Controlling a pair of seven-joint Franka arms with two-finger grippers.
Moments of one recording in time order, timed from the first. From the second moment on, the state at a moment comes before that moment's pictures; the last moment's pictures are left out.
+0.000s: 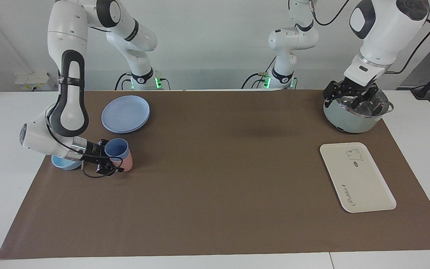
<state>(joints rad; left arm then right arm) 0.02 -0.06 -0.07 -1.74 -0.01 1.66 0.09 -0.25 0.45 0.04 -1.82 0.63 1.88 0.82</state>
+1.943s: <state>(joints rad) -0.52 -0.05 -0.10 -1.84 -0.24 2.31 -0.98 0.28 0.20 0.05 -1.76 0.64 1.99 1.54</state>
